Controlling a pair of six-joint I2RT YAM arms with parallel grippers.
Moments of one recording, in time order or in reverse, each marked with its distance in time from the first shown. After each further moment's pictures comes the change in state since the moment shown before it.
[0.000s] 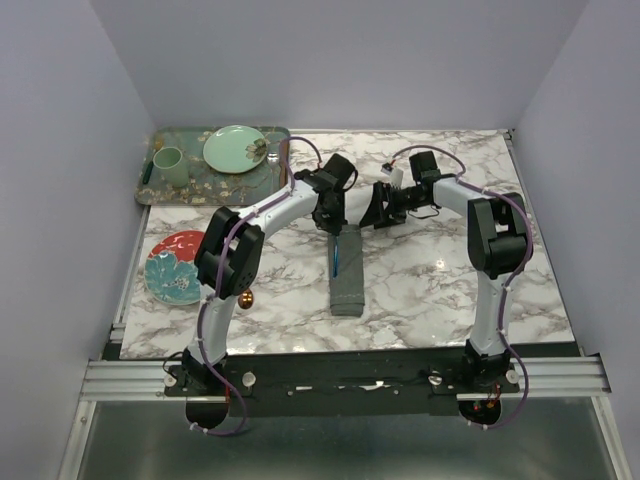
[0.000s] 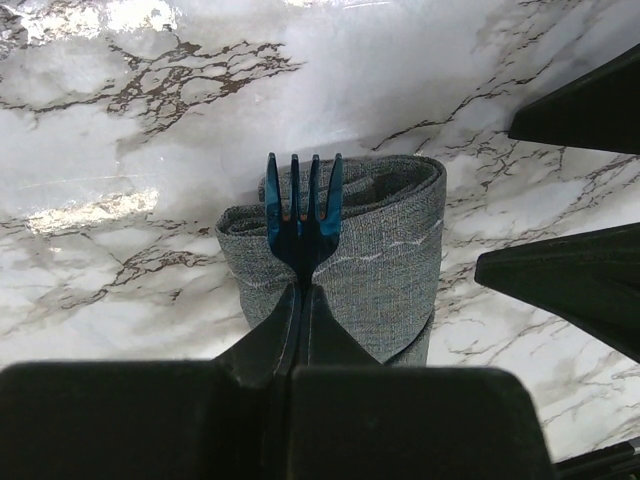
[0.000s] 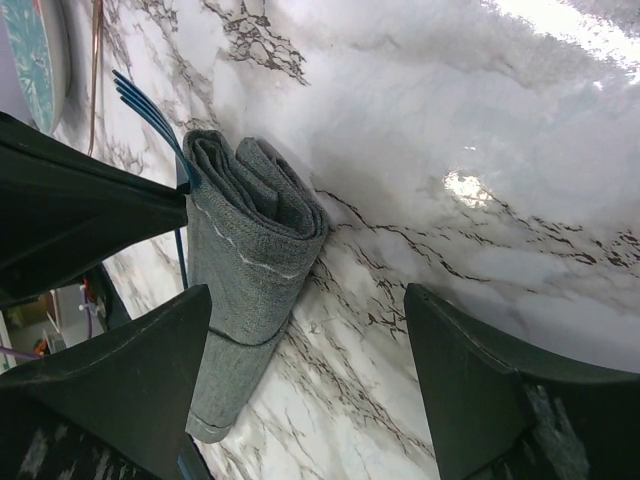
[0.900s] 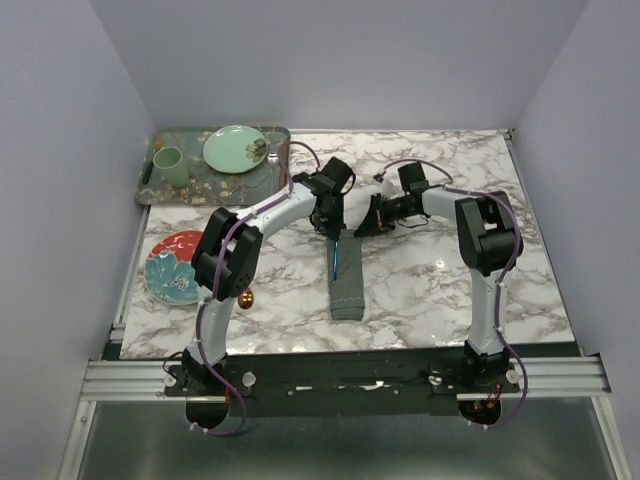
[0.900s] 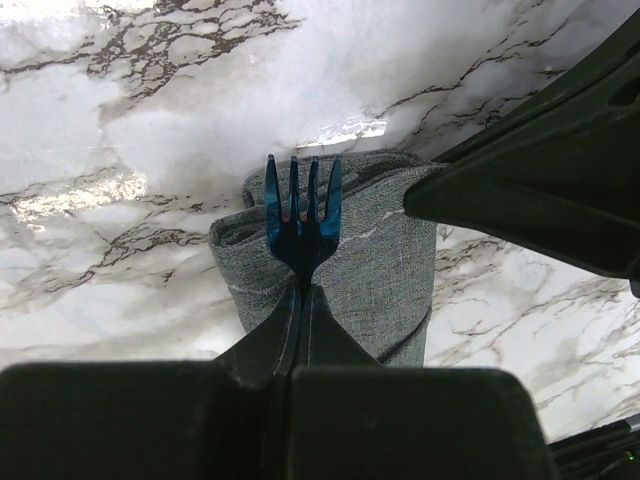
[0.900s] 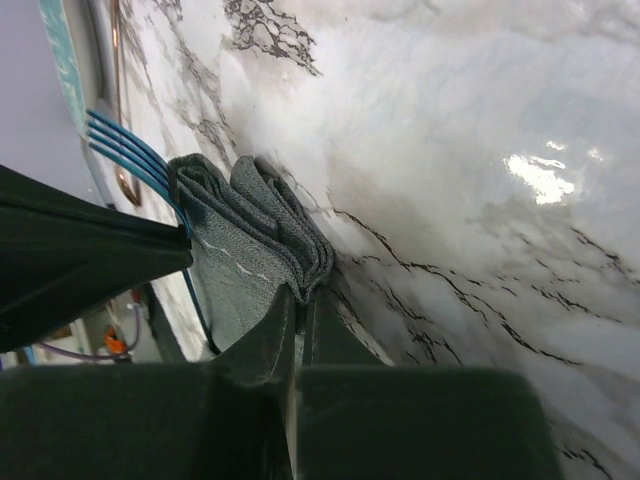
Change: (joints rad) left arm 0.000 -0.024 -0.050 0.008 0.036 -0.006; right arm 0.051 0.054 -0.061 0.138 -0.060 0.154
